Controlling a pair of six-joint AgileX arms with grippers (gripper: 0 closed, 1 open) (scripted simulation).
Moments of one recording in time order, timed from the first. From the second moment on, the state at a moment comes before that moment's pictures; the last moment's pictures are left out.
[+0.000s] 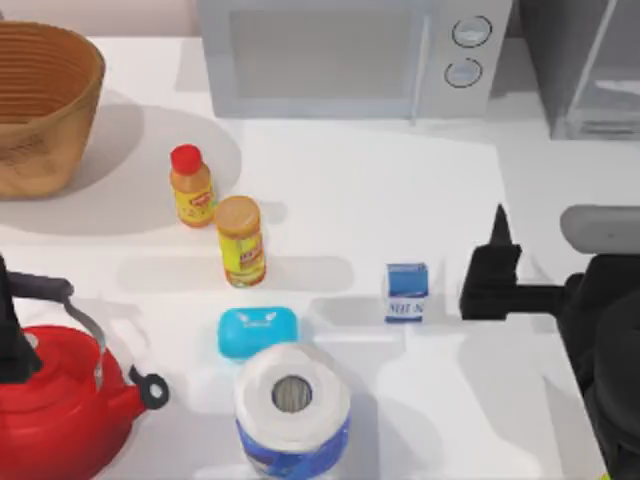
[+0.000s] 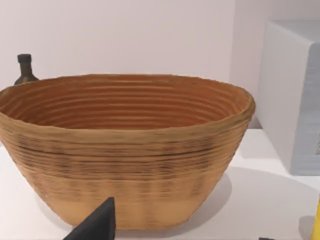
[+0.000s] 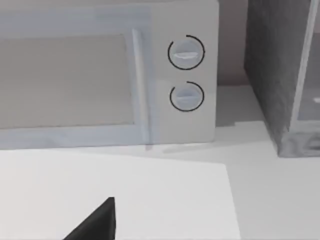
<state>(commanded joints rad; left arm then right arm) 0.00 0.00 0.00 0.00 0.00 0.00 0.93 1.12 0.38 0.46 0.90 0.29</state>
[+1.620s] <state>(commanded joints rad) 0.00 0.00 0.00 0.00 0.00 0.00 0.86 1.85 0.90 0.04 0.62 0.64</state>
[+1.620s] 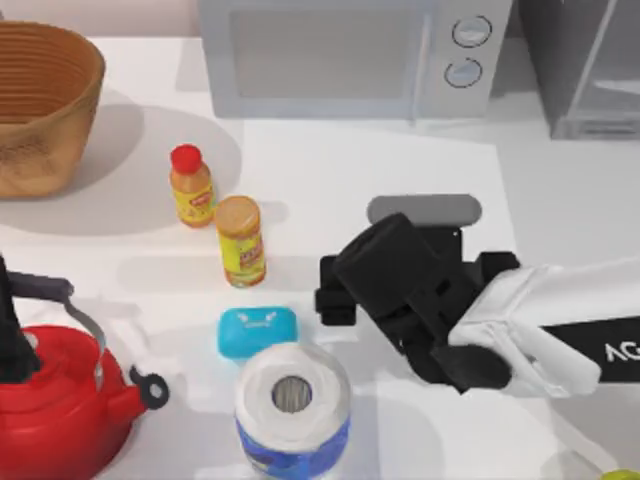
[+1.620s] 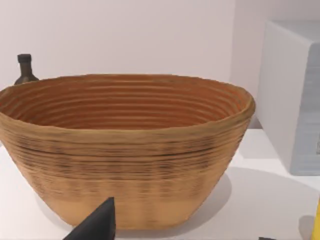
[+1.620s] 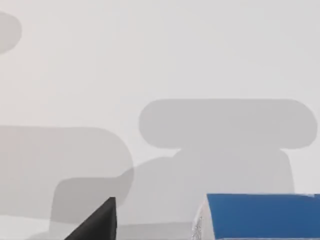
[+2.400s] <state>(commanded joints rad) 0.00 0.00 0.00 0.00 0.00 0.00 0.86 1.85 0.90 0.04 0.62 0.64</state>
